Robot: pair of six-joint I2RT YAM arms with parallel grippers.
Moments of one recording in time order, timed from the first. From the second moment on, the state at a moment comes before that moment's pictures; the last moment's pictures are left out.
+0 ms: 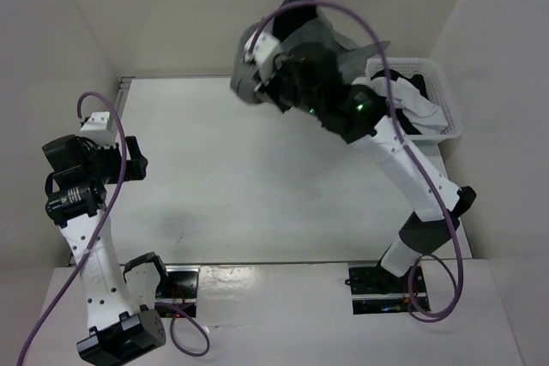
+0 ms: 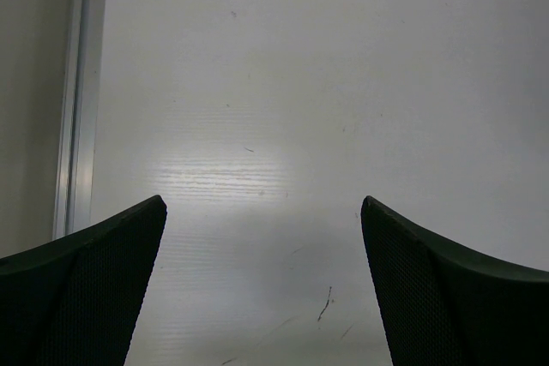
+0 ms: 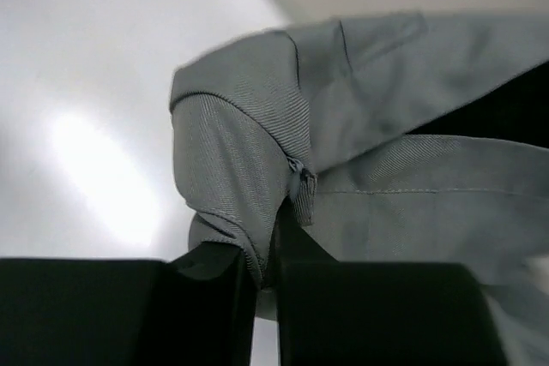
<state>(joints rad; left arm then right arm) 0.49 0.82 1.05 -0.83 0.40 0.18 0.78 1.66 2.15 -0.78 0.10 -0.35</state>
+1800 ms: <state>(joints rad) 0.57 0.79 1.04 -0.82 0.29 0.15 1.06 1.80 1.45 -0.70 0.03 -0.64</state>
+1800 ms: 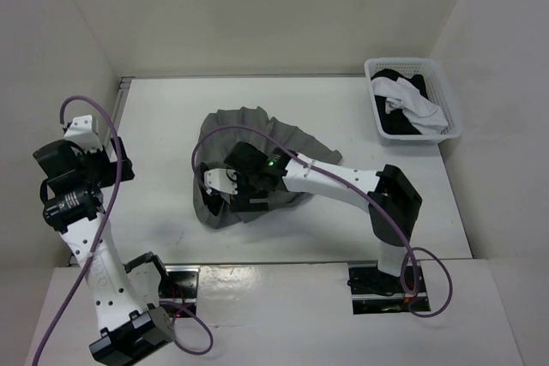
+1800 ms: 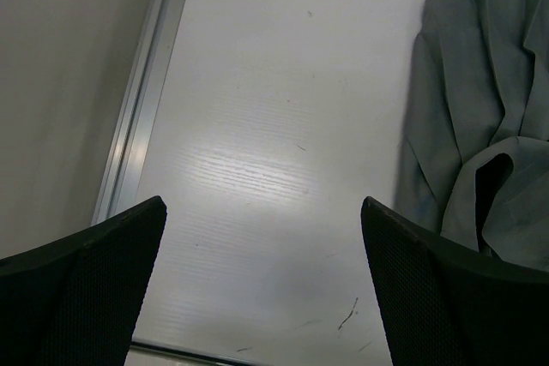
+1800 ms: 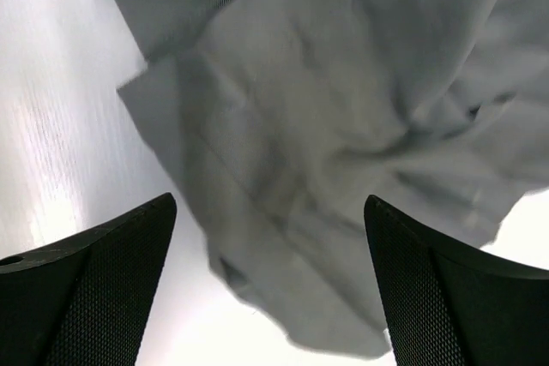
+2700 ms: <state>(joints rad) 0.68 0.77 1.03 -0.82 0.31 0.15 1.06 1.96 1.57 -0.74 -0.21 -0.85</state>
